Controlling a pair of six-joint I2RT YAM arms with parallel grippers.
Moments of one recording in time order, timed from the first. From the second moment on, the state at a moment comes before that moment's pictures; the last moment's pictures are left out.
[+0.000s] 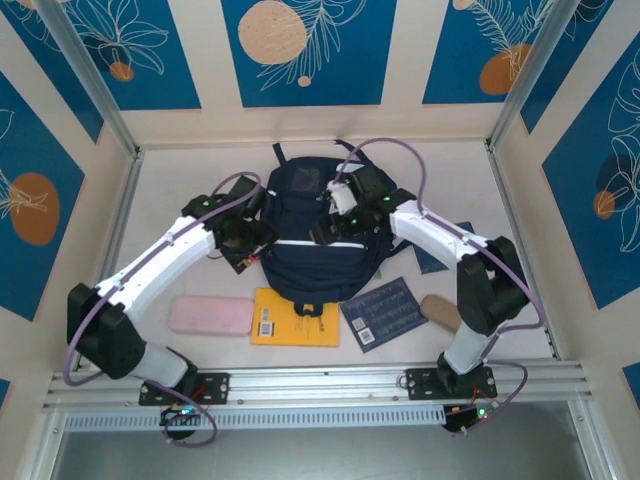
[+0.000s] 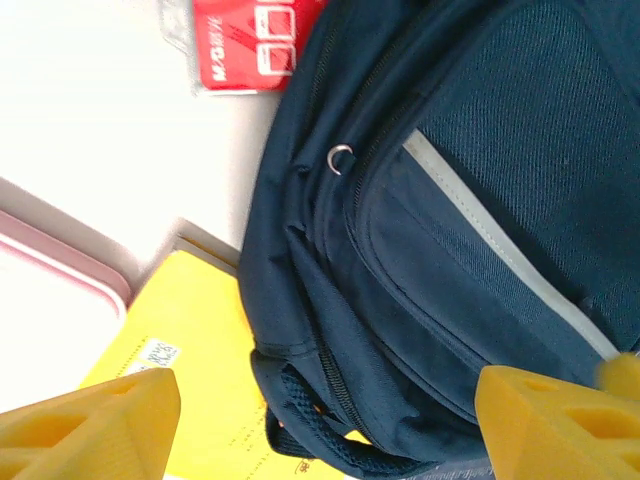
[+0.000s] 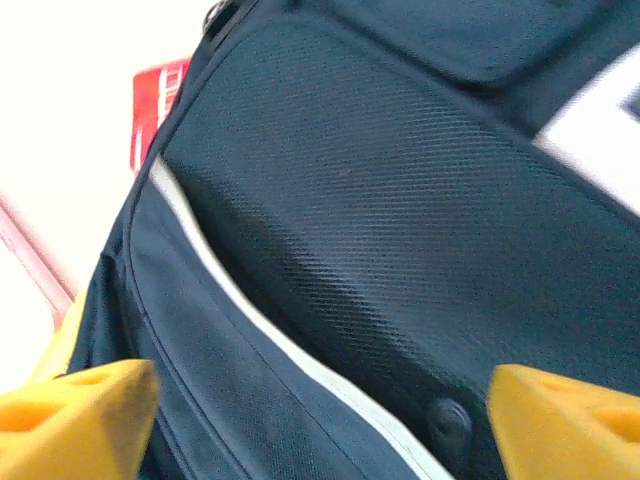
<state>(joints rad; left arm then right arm) -0.56 1.44 1.30 -1.07 0.02 -1.23 0.56 1.72 1.30 -0.57 -0.34 0.03</state>
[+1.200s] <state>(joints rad) -0.47 1.37 1.38 -1.05 0.06 -1.03 0.51 2.00 1.86 -0.78 -0.47 0.66</state>
